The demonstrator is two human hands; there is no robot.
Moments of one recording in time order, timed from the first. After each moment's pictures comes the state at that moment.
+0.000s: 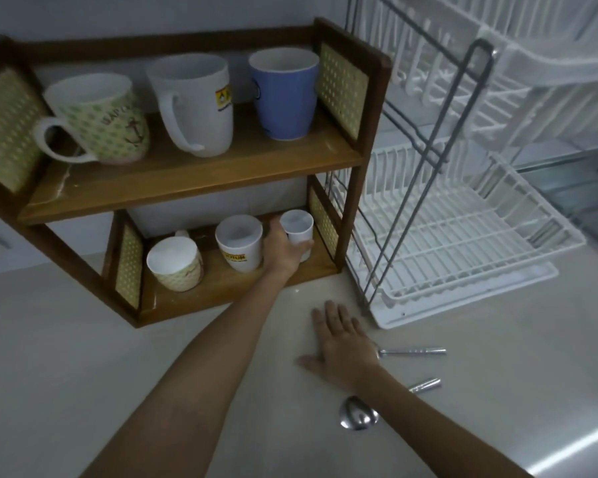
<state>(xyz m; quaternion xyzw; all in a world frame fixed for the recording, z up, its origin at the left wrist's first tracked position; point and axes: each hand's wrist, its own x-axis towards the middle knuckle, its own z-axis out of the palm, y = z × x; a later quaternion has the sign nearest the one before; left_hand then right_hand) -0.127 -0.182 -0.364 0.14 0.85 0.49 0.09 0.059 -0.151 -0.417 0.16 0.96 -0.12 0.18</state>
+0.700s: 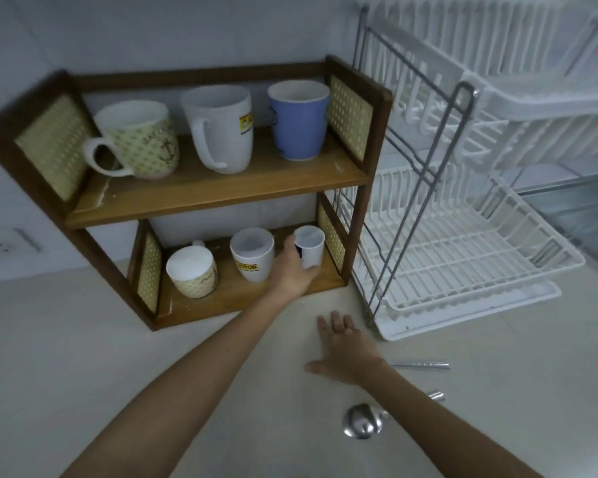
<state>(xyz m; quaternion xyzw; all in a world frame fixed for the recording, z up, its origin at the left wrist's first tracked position) -0.097 -0.209 -0.338 0.23 0.86 0.42 0.15 0.047 -0.146 -0.398 0.16 0.95 -0.12 0.22</state>
